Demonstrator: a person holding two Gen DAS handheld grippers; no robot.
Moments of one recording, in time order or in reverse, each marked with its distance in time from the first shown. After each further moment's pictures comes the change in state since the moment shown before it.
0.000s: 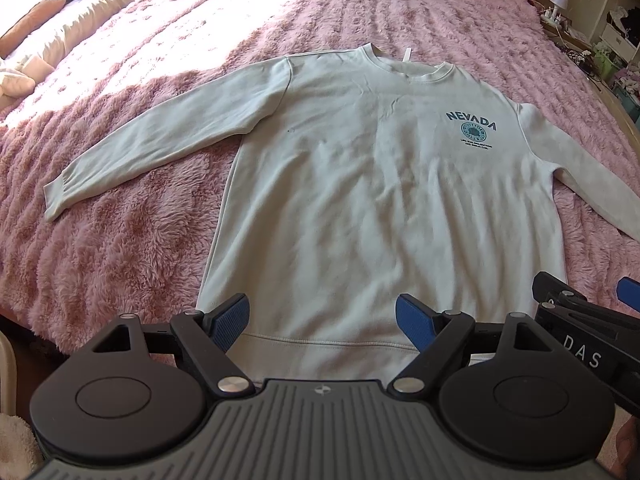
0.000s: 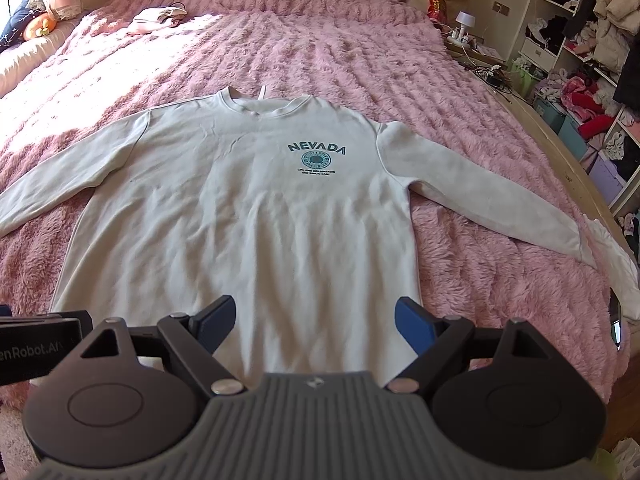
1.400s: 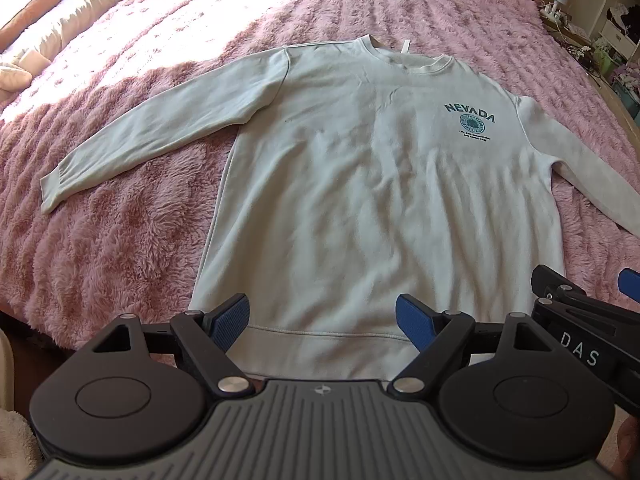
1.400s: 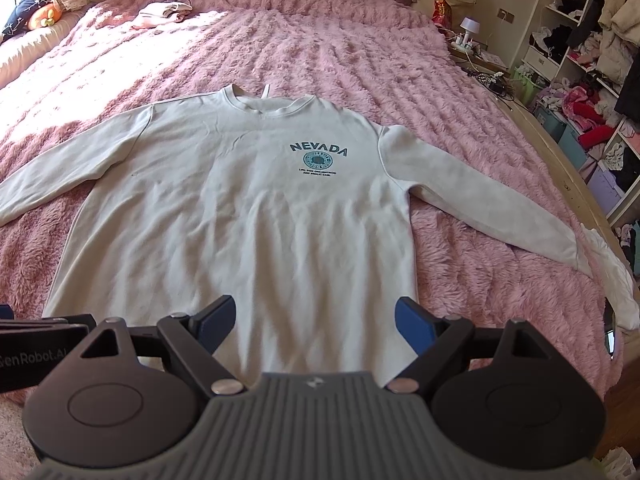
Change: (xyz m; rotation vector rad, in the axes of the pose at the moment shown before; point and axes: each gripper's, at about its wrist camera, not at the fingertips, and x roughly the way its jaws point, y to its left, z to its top) left arm 0.002 -0.003 -0.001 -0.003 0.025 -0.004; right arm -0.002 0.007 -0.002 -0.038 -0.001 -0.015
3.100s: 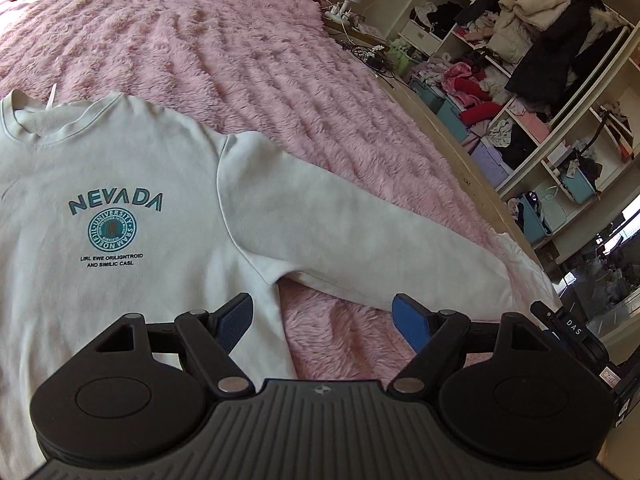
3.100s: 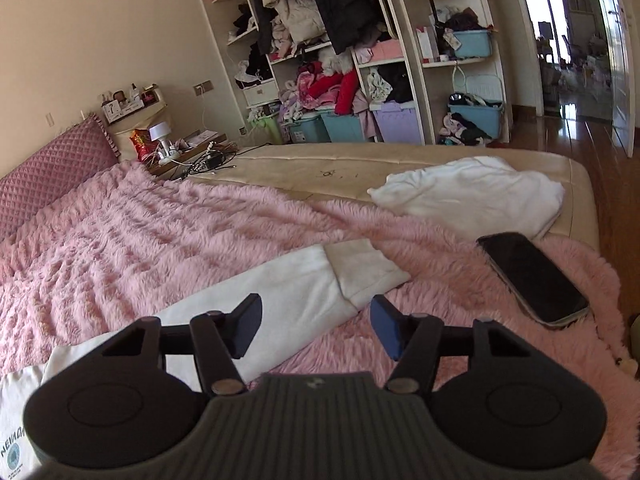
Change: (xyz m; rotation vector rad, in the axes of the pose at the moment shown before) left arm 0.148 -0.255 0.124 0.220 -0.099 -0.656; right arm 0.184 -0.424 -0.046 0.901 -0.385 -0.352
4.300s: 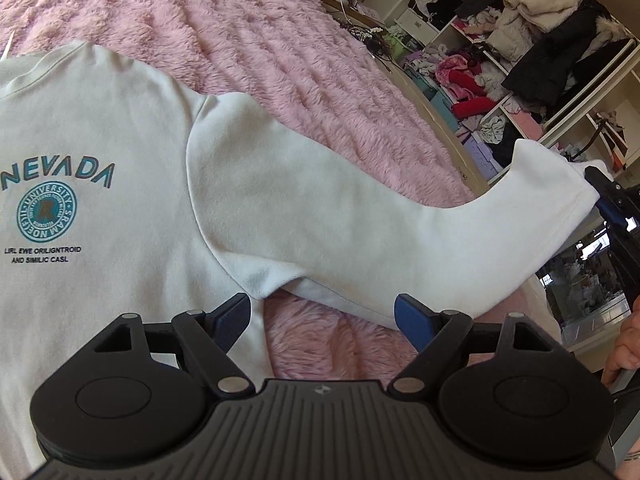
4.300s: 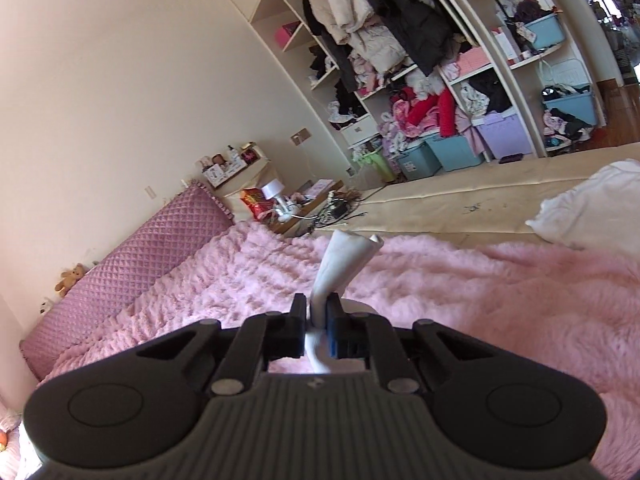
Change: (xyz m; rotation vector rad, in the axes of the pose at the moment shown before) left arm 0.045 0.027 0.002 -0.062 0.039 -0.071; right arm -0.001 0.117 0.039 0.120 -0.112 0.413
